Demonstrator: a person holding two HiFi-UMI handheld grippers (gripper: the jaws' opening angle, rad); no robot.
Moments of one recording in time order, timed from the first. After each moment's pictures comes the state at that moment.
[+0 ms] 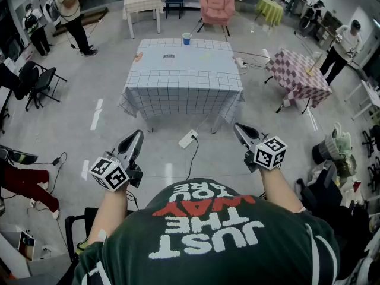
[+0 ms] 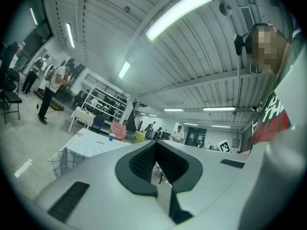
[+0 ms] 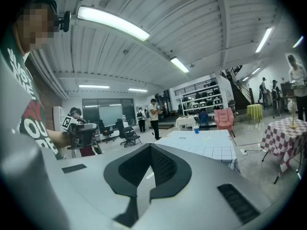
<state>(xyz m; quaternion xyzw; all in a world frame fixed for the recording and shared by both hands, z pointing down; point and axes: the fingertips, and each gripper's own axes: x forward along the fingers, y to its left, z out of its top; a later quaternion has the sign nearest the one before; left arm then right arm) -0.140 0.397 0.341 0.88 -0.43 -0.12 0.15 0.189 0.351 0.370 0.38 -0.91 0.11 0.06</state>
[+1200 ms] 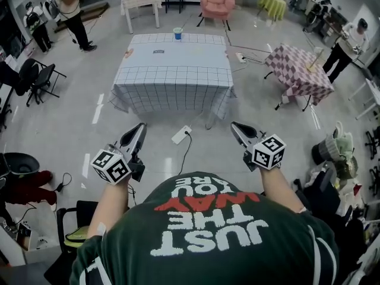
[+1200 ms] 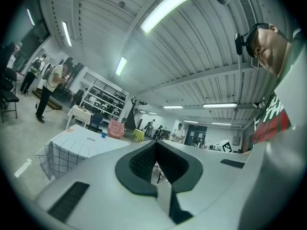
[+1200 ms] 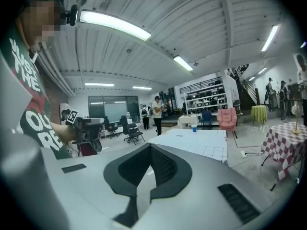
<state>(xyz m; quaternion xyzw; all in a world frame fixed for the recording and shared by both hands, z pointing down) -0.019 0.374 0.340 0.89 -0.43 -0.11 0.14 0.280 0.343 0.379 0.35 -0.93 0.10 0.09</state>
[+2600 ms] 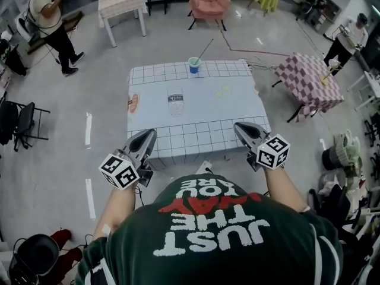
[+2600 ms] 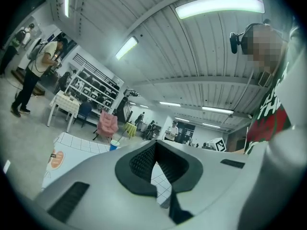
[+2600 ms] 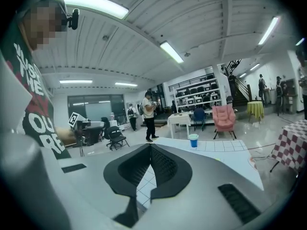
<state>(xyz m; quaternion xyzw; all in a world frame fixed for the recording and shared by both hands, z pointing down) -0.206 -0.131 0.370 0.92 -0.33 -0.09 0.19 0.073 -0.126 0.395 0.41 -0.90 0.13 0.09</state>
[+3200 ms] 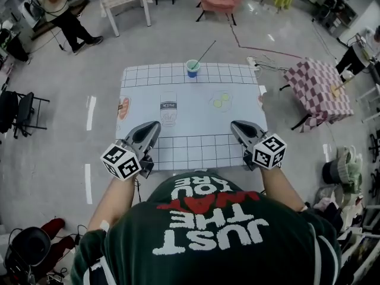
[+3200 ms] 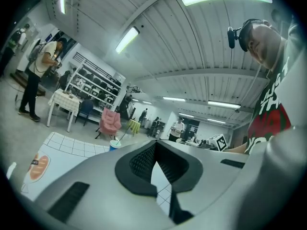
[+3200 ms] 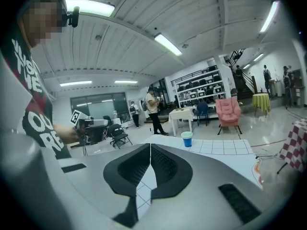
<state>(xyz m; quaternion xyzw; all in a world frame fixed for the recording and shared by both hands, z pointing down) -0.122 -0.248 0.399 0.92 -0.34 -0.06 0.18 0.126 -0.249 0.431 0.37 -0.91 0.16 0.10</state>
